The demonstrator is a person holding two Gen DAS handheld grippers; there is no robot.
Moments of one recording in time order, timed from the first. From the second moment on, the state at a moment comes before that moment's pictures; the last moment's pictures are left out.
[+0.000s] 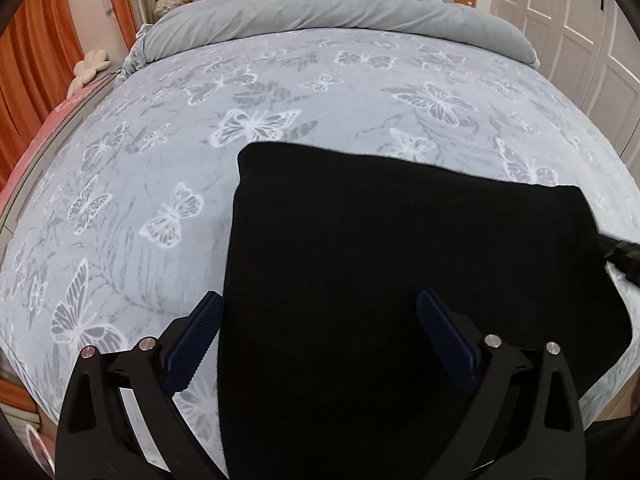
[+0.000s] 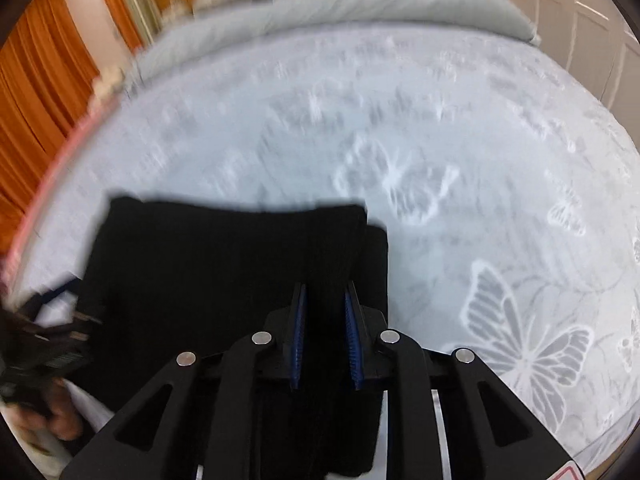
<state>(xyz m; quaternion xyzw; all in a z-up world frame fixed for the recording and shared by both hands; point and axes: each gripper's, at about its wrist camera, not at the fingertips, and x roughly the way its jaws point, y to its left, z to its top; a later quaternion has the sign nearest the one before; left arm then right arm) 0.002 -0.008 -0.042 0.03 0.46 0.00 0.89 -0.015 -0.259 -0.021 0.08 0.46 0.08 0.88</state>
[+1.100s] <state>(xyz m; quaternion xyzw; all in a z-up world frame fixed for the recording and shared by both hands) -0.027 0.028 -0.042 -0.06 0.49 -0.09 0.86 -0.066 -0.297 -0.023 0.11 0.47 0.09 0.87</state>
